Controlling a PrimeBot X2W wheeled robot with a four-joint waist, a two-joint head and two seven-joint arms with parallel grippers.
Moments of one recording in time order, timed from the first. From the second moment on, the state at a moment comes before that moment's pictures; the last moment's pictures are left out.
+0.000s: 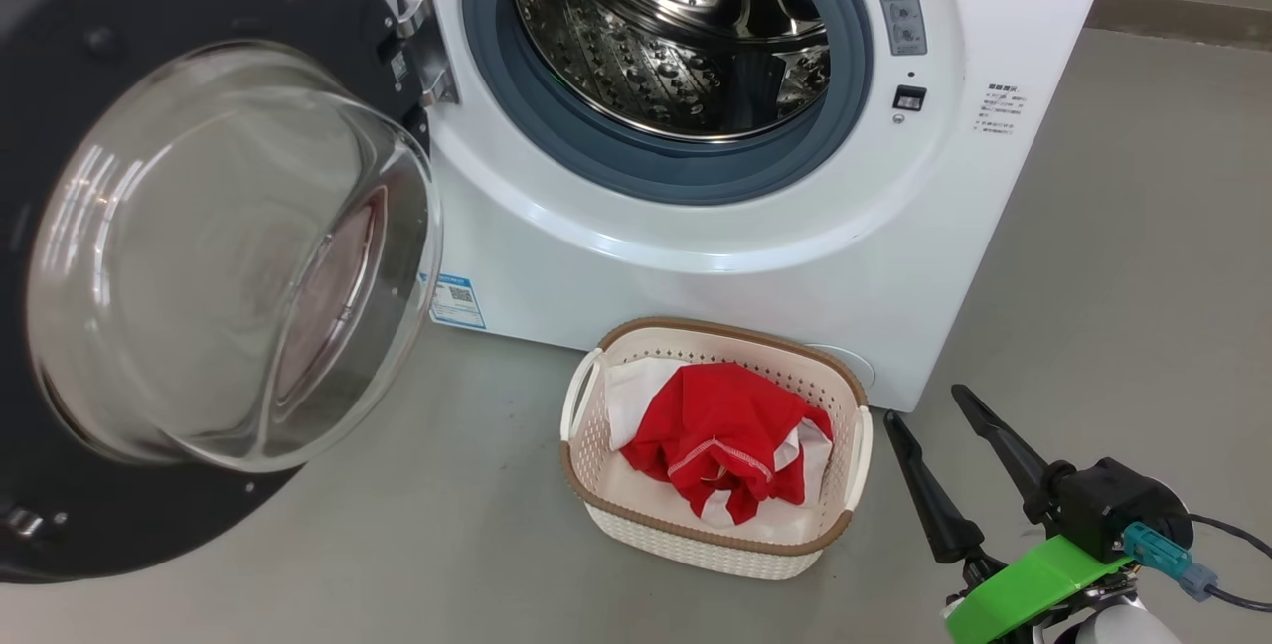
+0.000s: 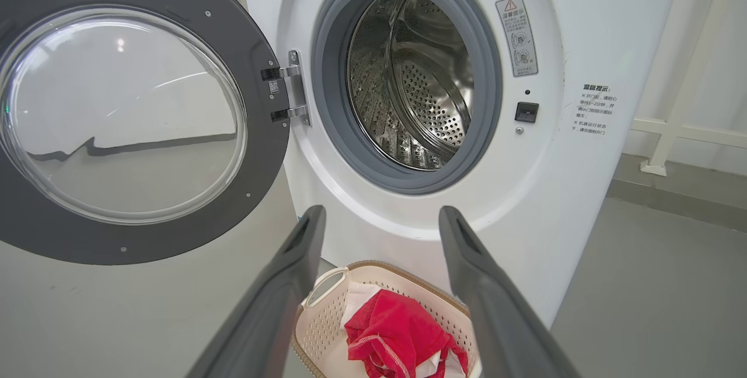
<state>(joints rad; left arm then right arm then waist) -0.91 0.45 0.60 1.02 -0.84 0.00 0.58 -0.09 -0.18 0.21 0.25 0.35 0.13 -0.26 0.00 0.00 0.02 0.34</state>
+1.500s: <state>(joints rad) -0.44 0.03 0.65 0.05 -1.17 0.16 0.92 -0.08 -0.15 0.21 0.28 0.35 0.13 -0.26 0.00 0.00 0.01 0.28</state>
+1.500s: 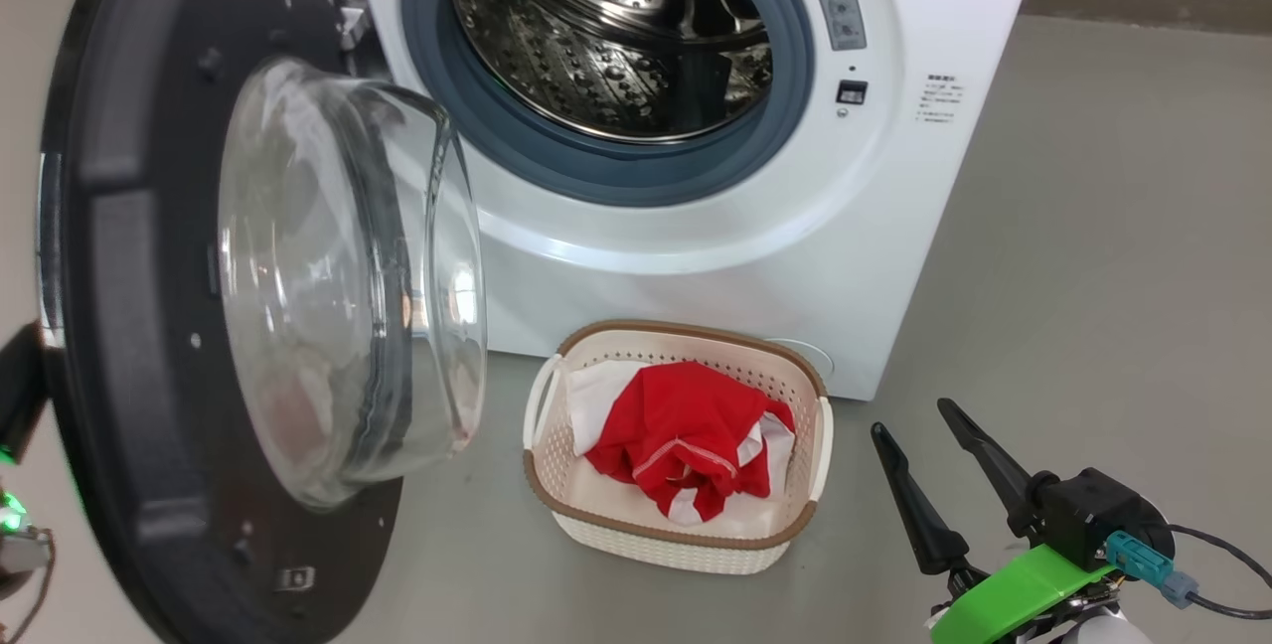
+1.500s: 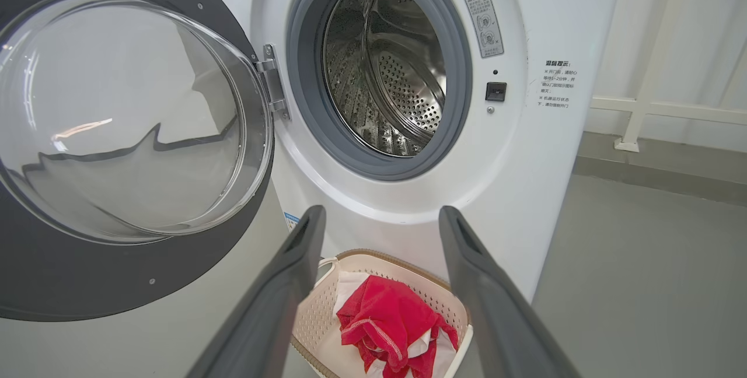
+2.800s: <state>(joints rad) -0.24 0.03 0.40 -0.15 -1.39 0.22 0.76 -0.09 -0.15 0.20 0.28 0.35 0.13 -0.26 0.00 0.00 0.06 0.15</state>
